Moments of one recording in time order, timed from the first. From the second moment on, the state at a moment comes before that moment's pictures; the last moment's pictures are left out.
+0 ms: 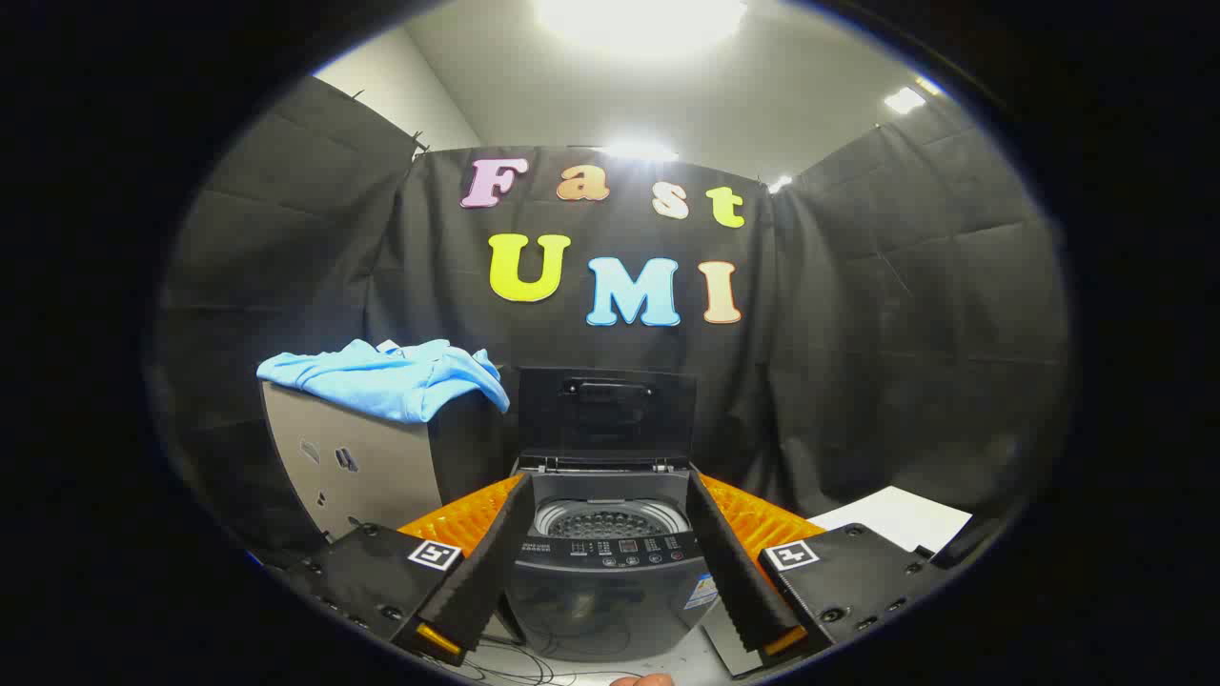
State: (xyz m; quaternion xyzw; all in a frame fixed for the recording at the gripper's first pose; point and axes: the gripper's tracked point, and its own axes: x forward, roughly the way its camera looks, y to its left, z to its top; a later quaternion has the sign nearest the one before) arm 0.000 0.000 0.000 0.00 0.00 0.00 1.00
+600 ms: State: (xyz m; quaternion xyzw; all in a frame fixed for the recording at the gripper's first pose) arm -0.004 -0.002 0.000 0.00 0.00 0.00 1.00
